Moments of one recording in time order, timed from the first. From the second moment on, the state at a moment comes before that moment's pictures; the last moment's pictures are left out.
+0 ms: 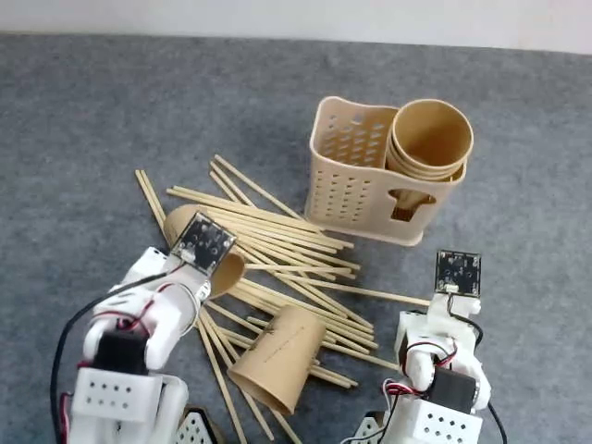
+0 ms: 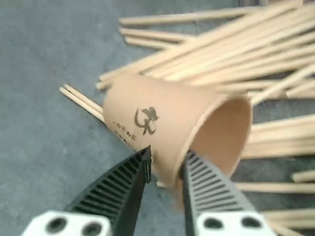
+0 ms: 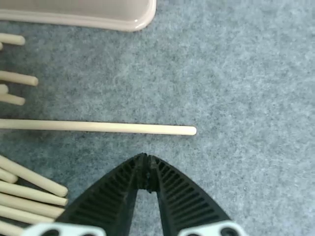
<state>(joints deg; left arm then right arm) 0.7 -80.0 77.3 57.9 -23.7 12.1 -104.7 95.6 70.9 12.1</state>
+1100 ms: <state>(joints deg) 3.3 -72.0 37.3 78.2 -16.7 12.7 -104.7 95.6 70.9 12.1</state>
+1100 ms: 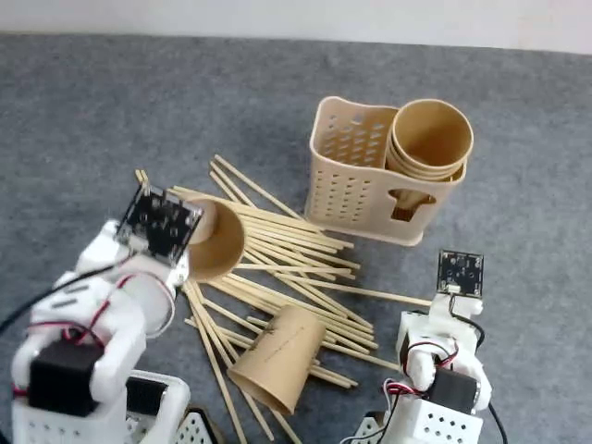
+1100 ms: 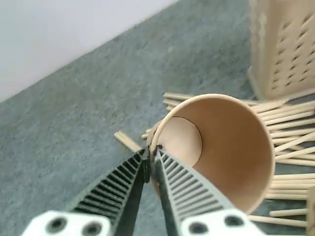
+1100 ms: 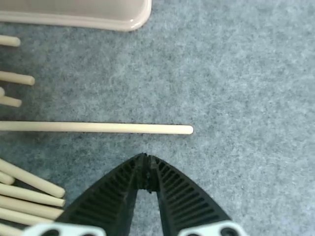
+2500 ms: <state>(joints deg) 37.1 -15.5 -21.8 66.7 3.1 13.0 -104.7 95.6 70.9 12.1</state>
